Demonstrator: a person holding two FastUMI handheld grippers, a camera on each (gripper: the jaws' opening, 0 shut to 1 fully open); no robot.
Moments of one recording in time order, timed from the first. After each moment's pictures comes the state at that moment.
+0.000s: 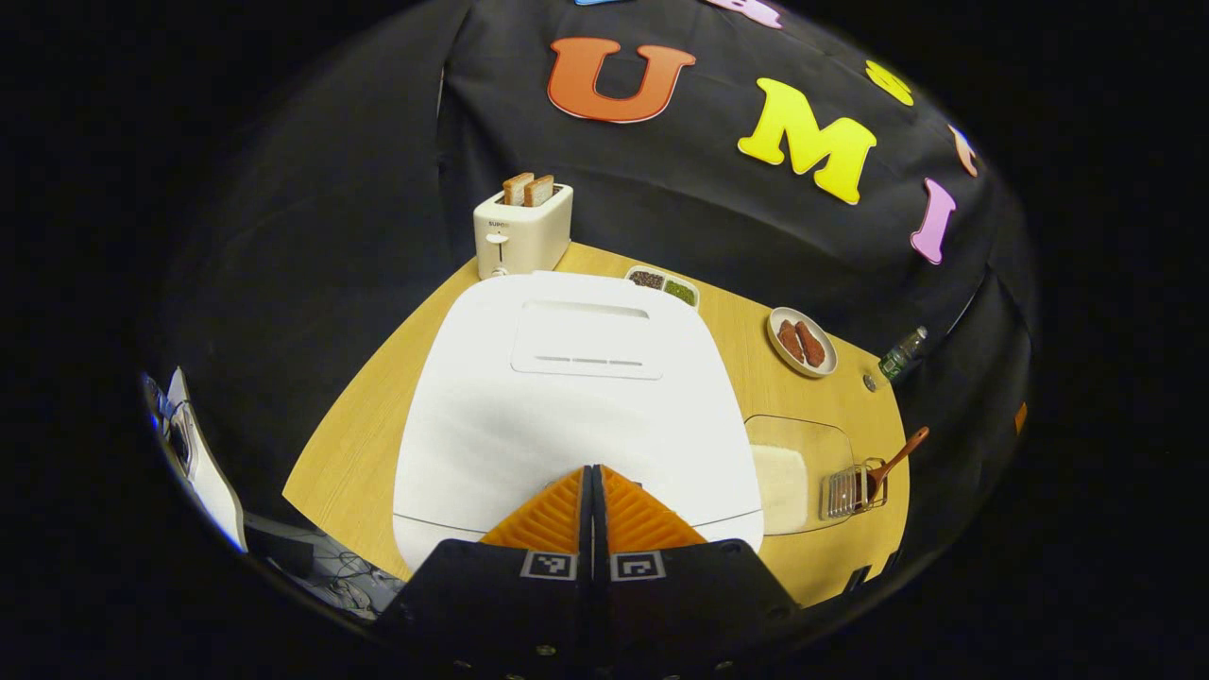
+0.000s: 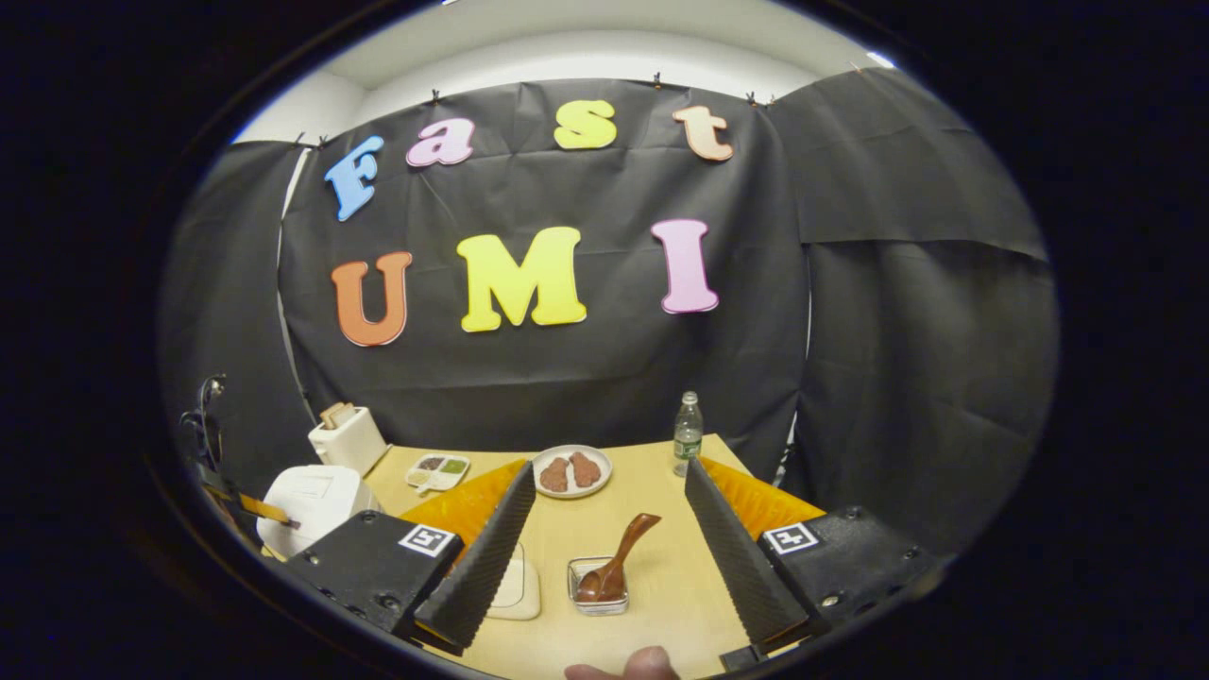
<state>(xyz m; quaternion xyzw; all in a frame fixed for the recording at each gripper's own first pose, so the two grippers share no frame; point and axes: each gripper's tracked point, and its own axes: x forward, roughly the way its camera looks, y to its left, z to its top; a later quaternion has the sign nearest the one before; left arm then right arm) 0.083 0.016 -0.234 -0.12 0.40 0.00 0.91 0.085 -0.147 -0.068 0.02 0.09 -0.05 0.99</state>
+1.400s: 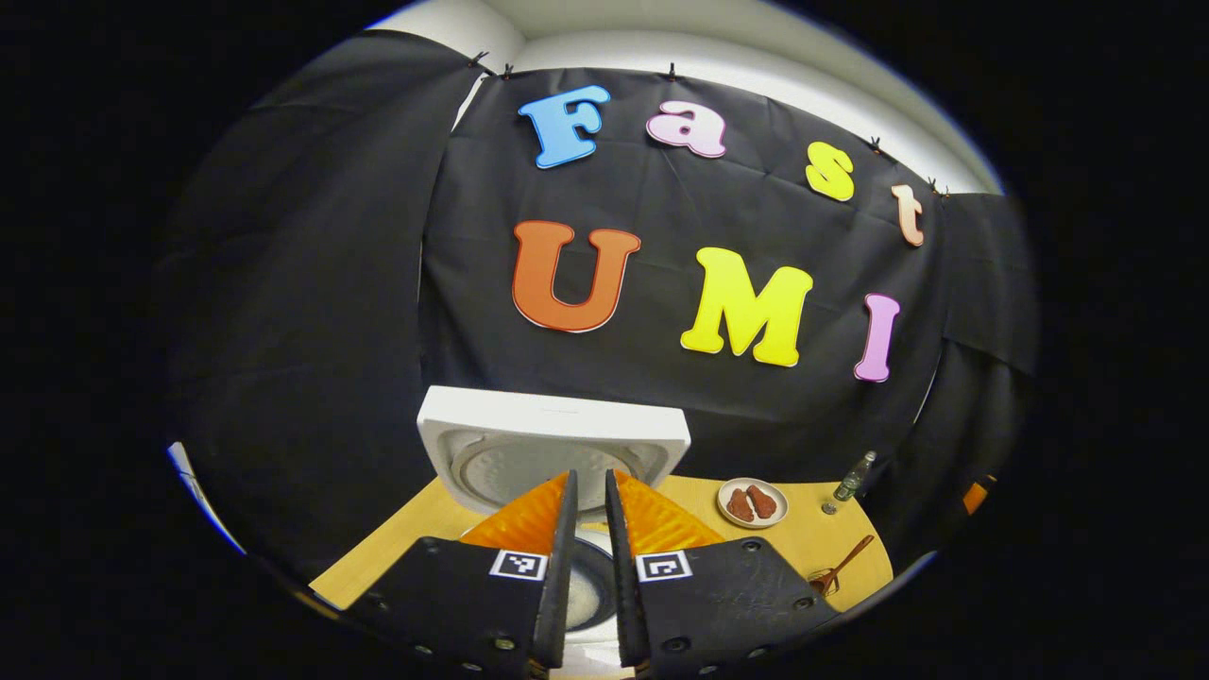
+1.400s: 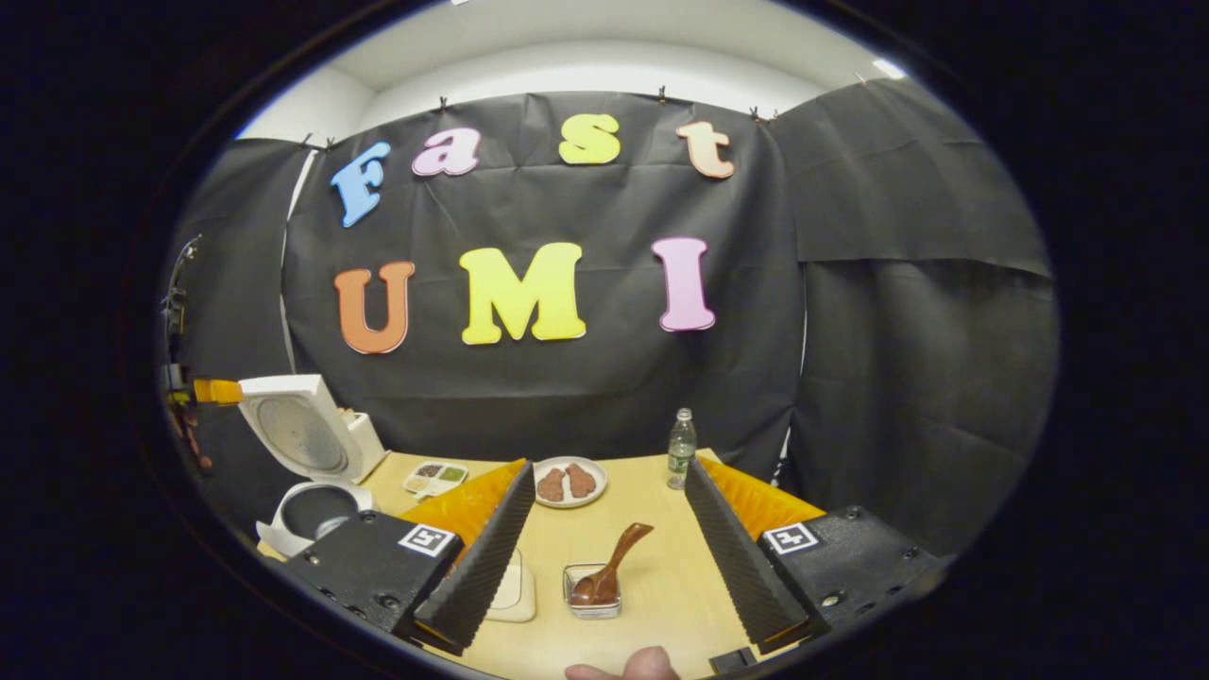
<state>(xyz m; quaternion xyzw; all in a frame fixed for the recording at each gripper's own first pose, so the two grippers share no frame) 0.139 0.017 -0.028 -0.09 0.11 -0.01 0.99 0.073 -0.151 -0.049 0.00 0.07 -0.06 1.00</state>
